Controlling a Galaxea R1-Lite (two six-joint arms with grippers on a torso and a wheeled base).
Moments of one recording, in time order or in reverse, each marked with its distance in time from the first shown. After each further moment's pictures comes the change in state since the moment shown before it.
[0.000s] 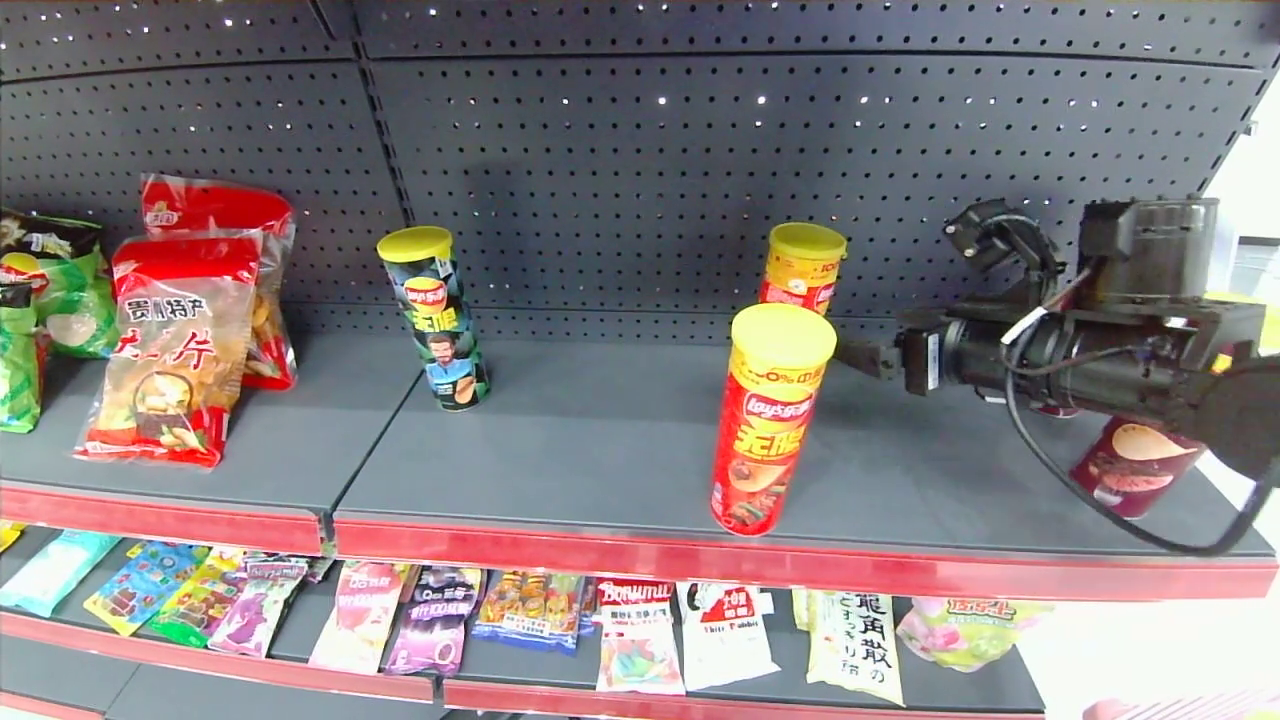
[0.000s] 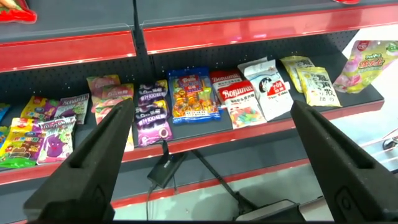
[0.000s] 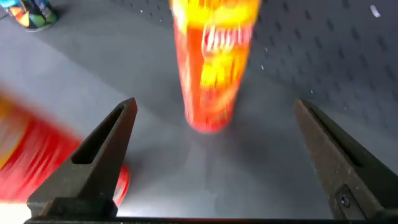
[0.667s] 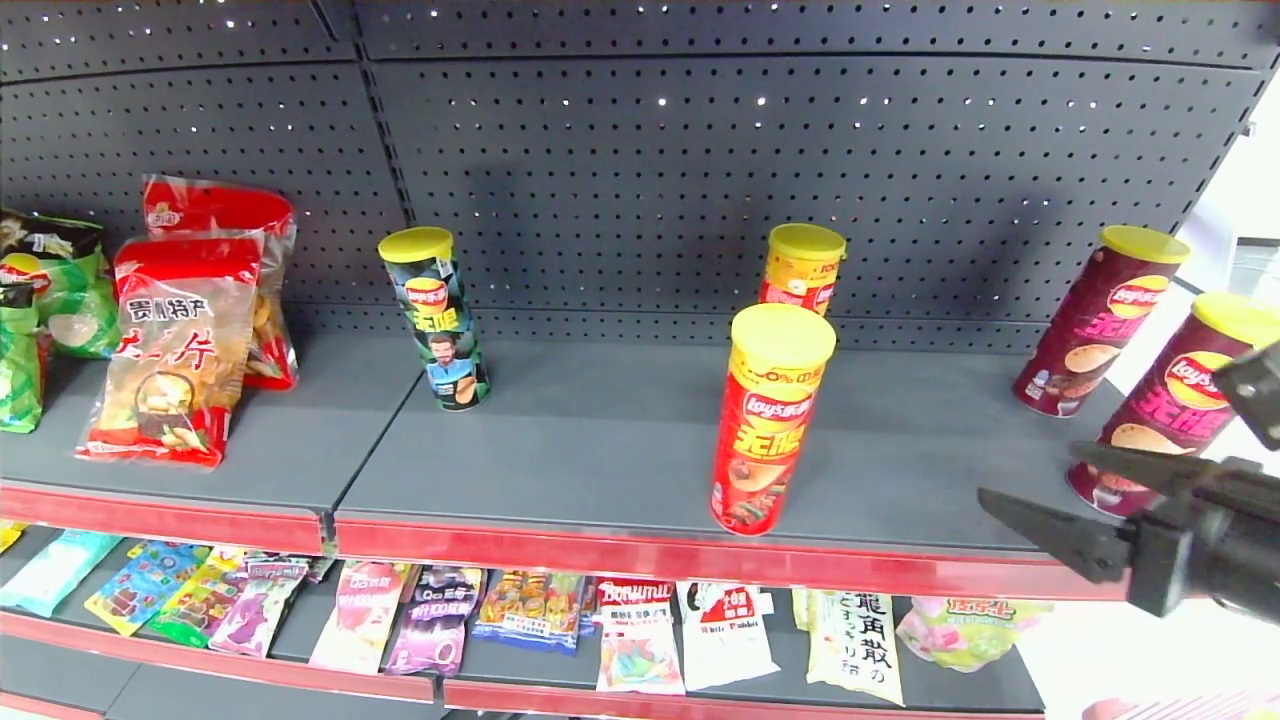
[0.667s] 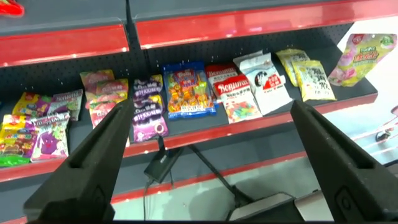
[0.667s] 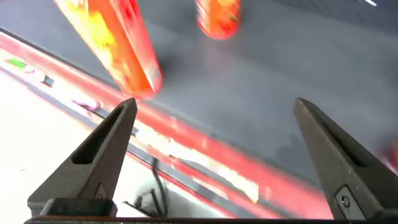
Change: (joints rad) left arm -0.001 0.038 0.000 0.001 -0.020 0.000; right arm 0.019 -0.580 0.525 0.074 -0.108 0.067
